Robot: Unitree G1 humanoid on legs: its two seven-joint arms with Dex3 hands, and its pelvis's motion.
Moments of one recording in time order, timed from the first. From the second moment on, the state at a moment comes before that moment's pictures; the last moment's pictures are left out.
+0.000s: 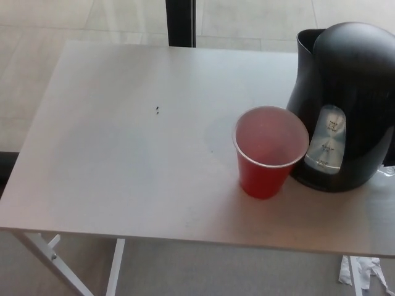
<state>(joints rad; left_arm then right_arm) -0.03 0.69 0.41 1.23 -0.21 -0.15 -0.38 -0.28 -0.49 -0.21 0.25 -0.05 0.07 0.00</state>
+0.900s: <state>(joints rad) -0.01 0.69 0.42 1.24 -0.21 -0.15 -0.38 -0.45 -0.41 -0.31 0.25 -0.03 -0.03 -0.11</state>
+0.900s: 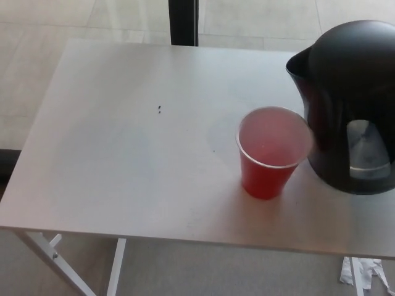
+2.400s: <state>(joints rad) -0.03 0.70 0.42 1.24 -0.21 -0.15 -0.38 -0.47 -0.56 -0.26 0.30 -0.08 -0.13 0.00</state>
